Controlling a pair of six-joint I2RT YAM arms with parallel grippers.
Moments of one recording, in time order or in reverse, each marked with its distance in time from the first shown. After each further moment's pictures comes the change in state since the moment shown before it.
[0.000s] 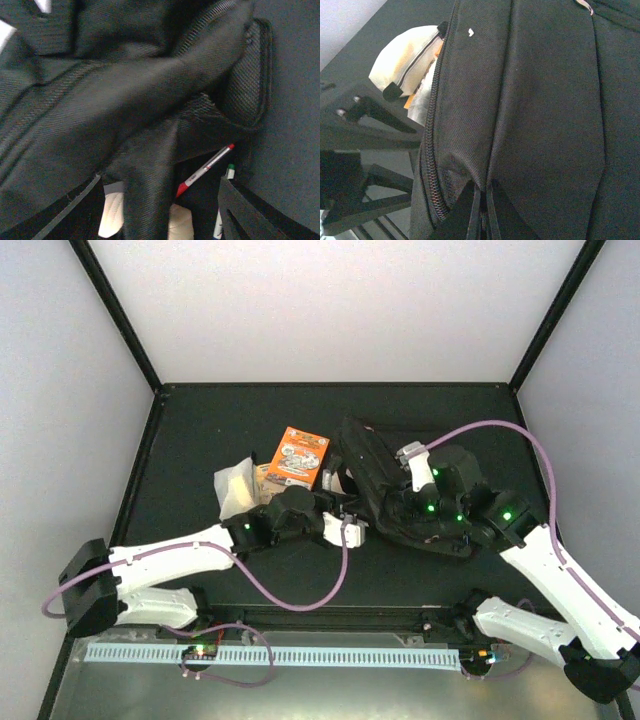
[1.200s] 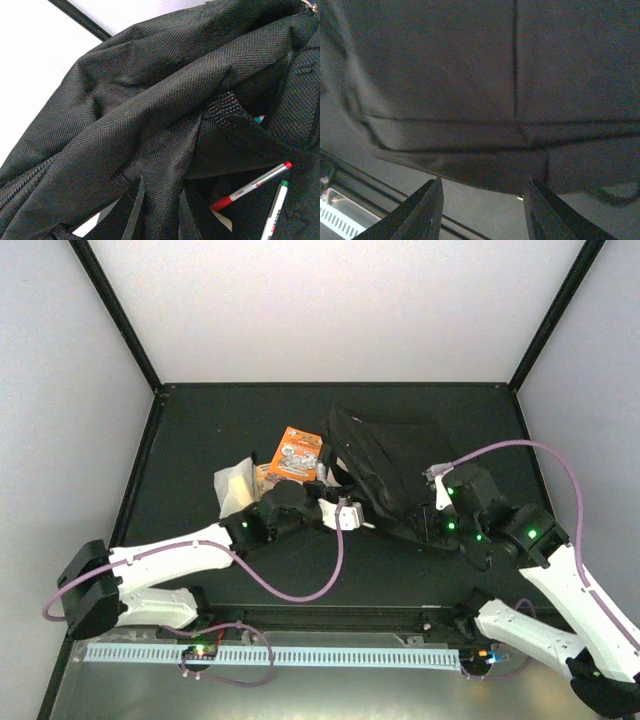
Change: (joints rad) left arm 0.044 0.019 -0.015 0.169 -0.086 -0.028; right arm 0.000 -0.099 0.022 -0.274 0.076 0.198
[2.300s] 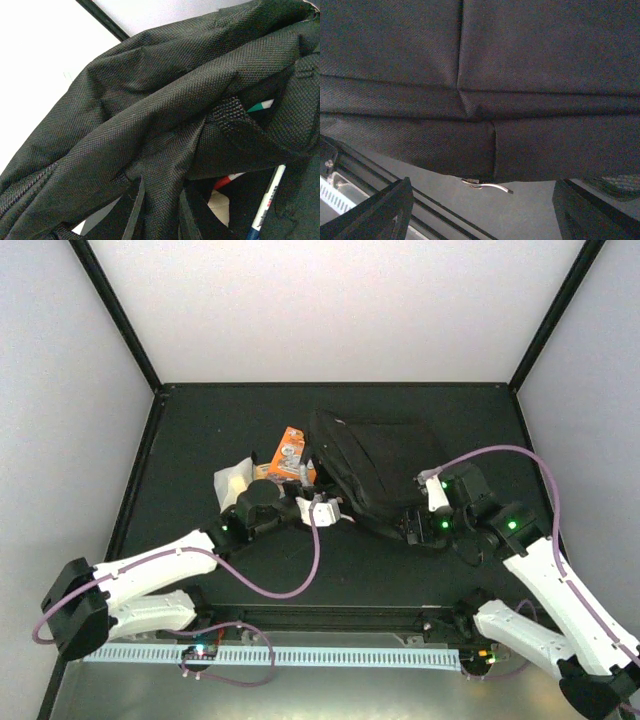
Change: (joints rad) left arm 0.130 -0.129 -0.133 0.032 0.127 -0.030; right arm -0.116 0.015 -0.145 0.077 -0.174 -0.080
